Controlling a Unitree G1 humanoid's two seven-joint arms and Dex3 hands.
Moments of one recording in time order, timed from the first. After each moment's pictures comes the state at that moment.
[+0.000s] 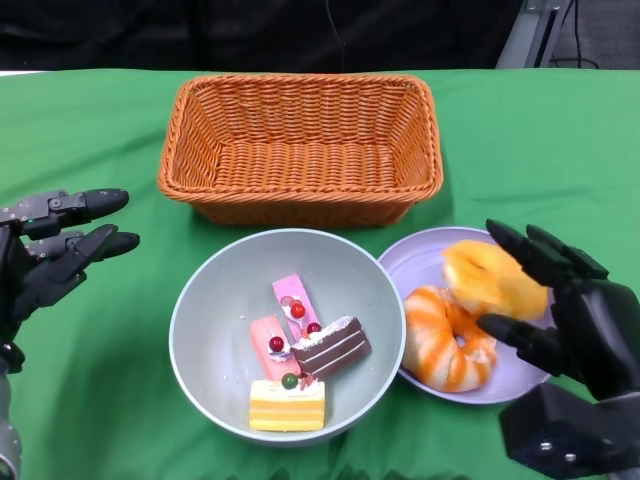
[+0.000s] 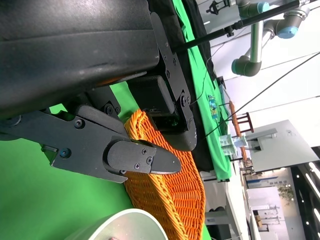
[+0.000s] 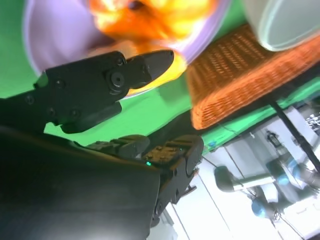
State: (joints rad) left arm -0.55 0.26 0.30 1.16 -0.19 -0.82 -0.46; right arm -0.19 -0.28 0.25 0.45 -0.52 -0.50 -0.53
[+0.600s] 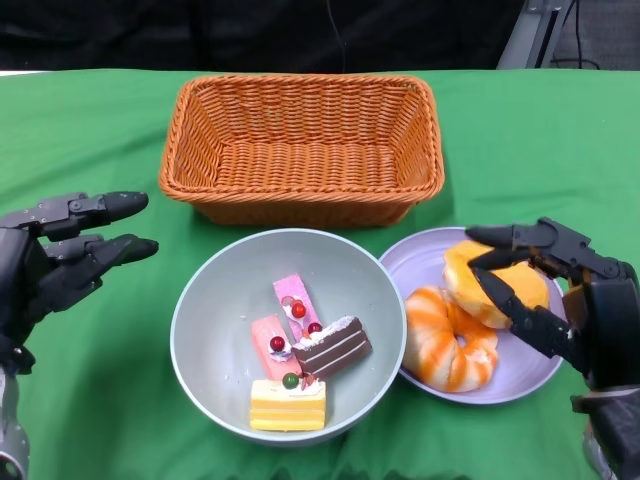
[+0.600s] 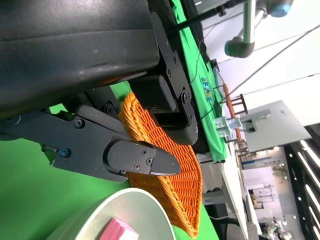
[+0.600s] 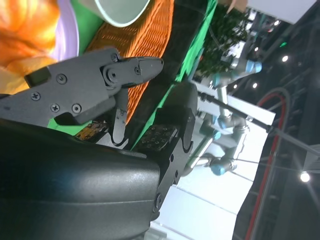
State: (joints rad) left arm -0.55 0.24 0.29 1.16 -0.20 -0.86 -0.53; right arm -0.20 -0.10 0.12 0.53 -0.05 -0.89 -0.17
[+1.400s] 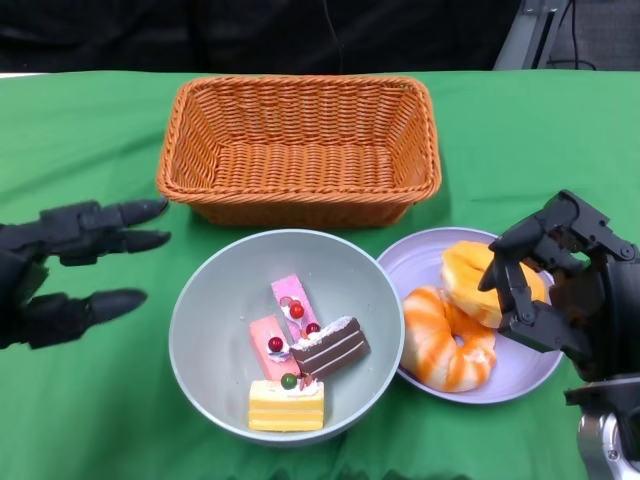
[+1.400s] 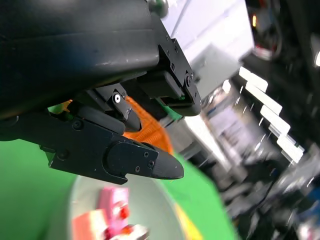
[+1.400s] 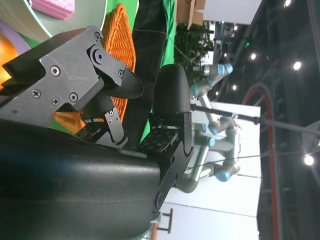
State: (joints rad) left arm -0.32 0.34 0.20 0.67 -0.25 -0.97 -0.74; right arm -0.13 0.01 0.03 0.28 0.19 -0.64 0.11
